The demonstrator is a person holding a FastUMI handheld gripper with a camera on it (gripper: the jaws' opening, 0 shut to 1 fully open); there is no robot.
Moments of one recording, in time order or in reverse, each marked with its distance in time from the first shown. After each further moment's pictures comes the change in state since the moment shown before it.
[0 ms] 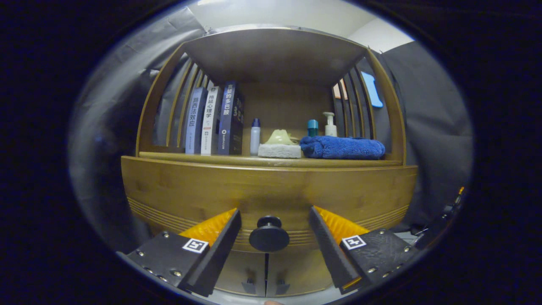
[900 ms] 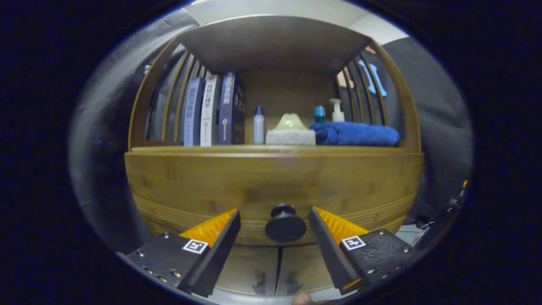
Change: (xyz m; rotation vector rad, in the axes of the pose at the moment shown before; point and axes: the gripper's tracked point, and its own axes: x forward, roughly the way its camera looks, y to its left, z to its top) arm 0.009 0.018 -0.039 0.035 0.194 0.041
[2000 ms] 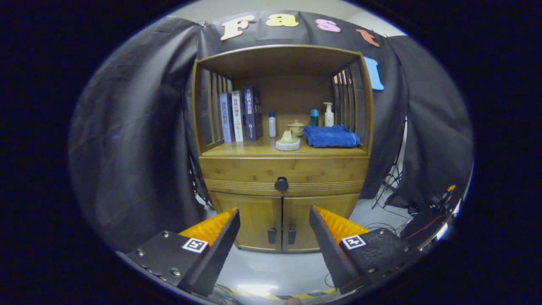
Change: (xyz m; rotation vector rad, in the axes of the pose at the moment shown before) arm -0.264 -0.022 0.093 0.025 0.118 0.086
